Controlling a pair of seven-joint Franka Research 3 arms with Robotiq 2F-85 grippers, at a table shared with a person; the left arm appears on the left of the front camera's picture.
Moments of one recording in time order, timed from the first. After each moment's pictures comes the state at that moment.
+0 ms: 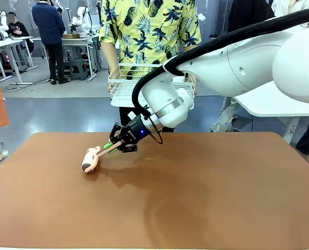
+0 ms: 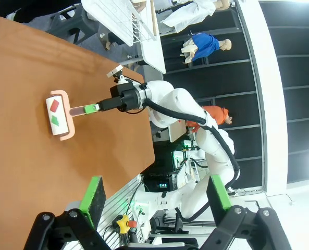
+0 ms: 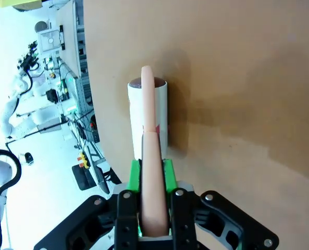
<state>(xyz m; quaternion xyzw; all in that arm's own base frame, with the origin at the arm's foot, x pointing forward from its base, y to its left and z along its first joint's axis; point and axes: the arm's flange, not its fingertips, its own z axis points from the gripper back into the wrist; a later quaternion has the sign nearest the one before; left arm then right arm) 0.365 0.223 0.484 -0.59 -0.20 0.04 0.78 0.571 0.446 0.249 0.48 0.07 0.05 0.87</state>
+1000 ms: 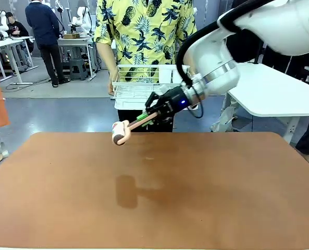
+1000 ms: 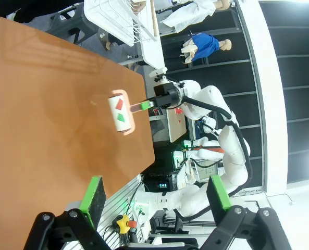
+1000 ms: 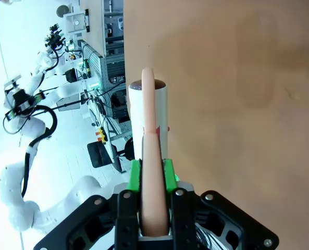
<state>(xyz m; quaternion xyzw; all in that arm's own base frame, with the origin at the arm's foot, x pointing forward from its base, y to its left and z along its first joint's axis) 0.365 0.223 0.484 -0.59 -0.20 0.04 0.78 0.572 0.300 0.362 0.51 0.09 0.08 0.85</state>
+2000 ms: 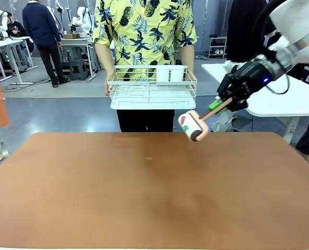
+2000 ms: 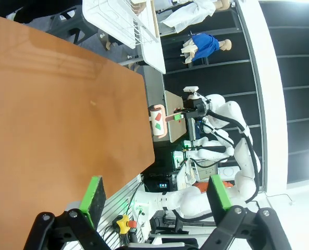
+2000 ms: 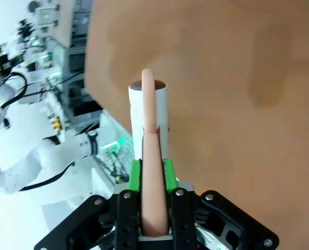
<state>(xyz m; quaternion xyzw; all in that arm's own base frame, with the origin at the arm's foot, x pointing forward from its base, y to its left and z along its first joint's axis) 0.365 0.223 0.484 -0.59 -0.20 0.04 0.78 0.516 0.101 0.453 0.41 0.03 0.12 0.90</state>
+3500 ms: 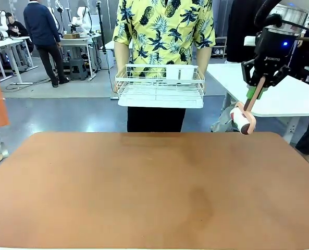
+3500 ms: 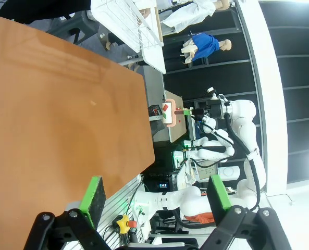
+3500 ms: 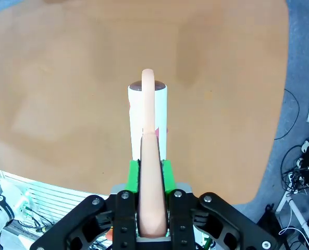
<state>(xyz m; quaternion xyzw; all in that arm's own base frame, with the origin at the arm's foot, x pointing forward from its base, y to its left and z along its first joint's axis) 0.365 0.223 0.484 -0.59 -0.20 0.04 0.78 0.496 0.096 0.542 0.06 -0.04 0.01 1.00</state>
